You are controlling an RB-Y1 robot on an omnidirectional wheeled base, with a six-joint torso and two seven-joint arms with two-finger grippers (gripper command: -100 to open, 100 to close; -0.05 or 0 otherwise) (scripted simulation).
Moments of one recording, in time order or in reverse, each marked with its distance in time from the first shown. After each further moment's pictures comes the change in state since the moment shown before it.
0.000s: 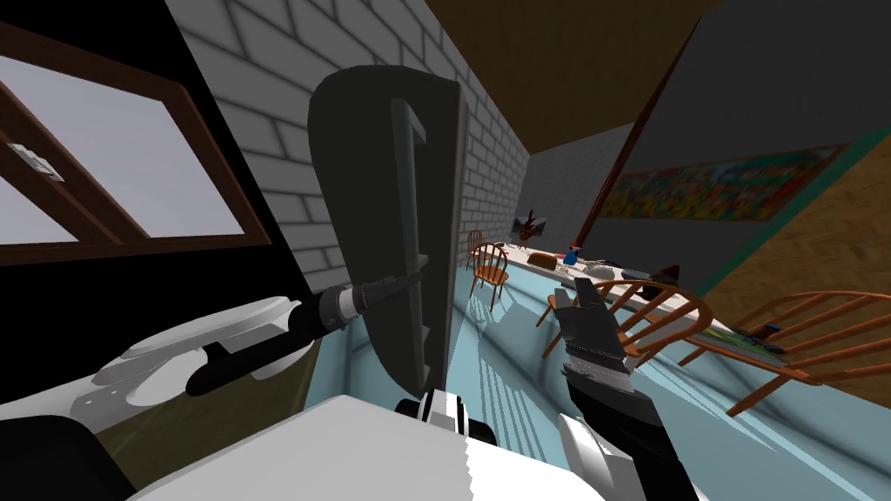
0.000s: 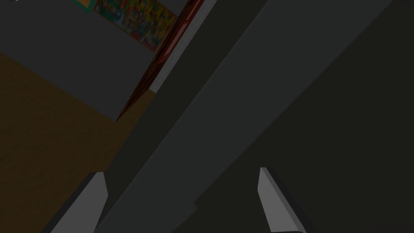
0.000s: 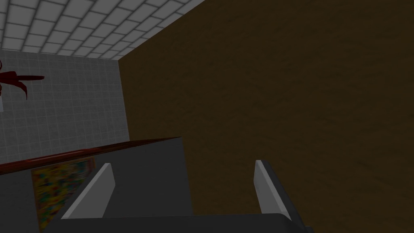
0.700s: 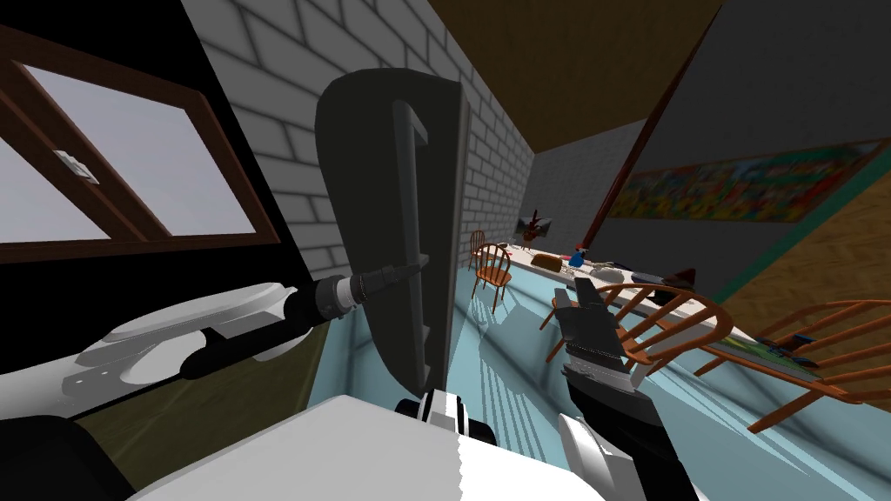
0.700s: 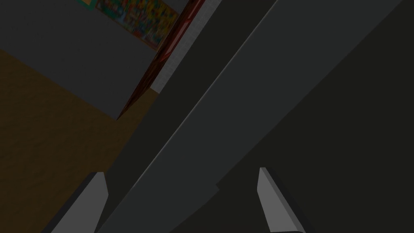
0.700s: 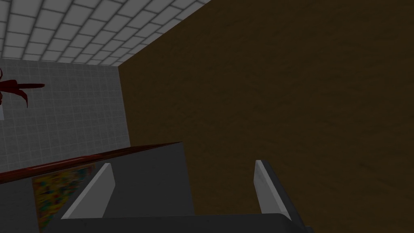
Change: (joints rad) left arm -0.018 0.080 0.107 -0.013 0.018 0.009 0.131; right arm 0.000 0.000 0.000 0.000 0.000 0.000 0.000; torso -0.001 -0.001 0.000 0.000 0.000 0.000
